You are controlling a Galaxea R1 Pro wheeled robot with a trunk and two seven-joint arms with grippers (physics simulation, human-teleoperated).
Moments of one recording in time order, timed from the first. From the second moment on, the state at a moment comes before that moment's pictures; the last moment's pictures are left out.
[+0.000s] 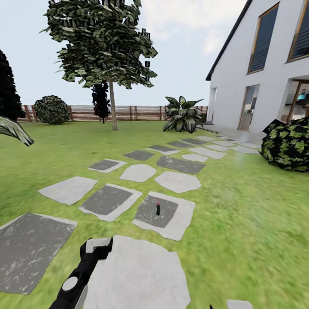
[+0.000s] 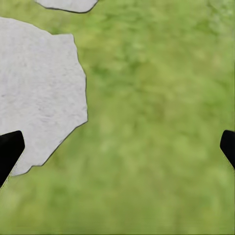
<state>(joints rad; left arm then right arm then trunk) -0.19 0.01 0.00 -1.10 0.04 -0.03 0.00 -0.01 -0.02 -0.07 -0.87 -0.01 0.05 -0.01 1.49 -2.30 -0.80</state>
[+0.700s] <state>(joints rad) -0.19 0.01 0.00 -1.10 0.04 -0.03 0.00 -0.01 -0.02 -0.07 -0.87 -0.01 0.05 -0.01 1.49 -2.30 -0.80</state>
